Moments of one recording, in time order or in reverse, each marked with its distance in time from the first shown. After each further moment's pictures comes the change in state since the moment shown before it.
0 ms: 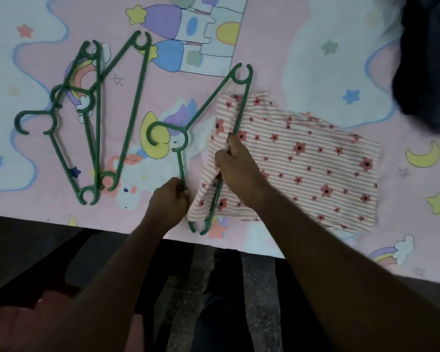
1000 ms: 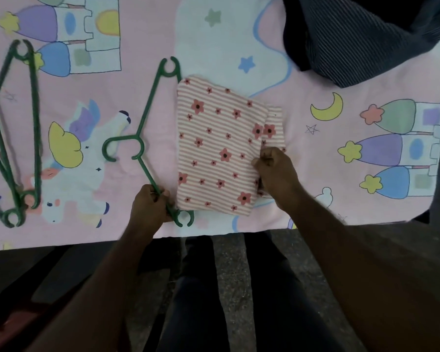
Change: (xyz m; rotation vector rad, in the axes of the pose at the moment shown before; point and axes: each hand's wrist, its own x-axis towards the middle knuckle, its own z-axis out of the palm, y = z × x) left_hand -0.050 0.100 0.090 -0.515 -0.076 -0.250; right_hand -0.079 0.106 -0.217 0.063 0.416 0.267
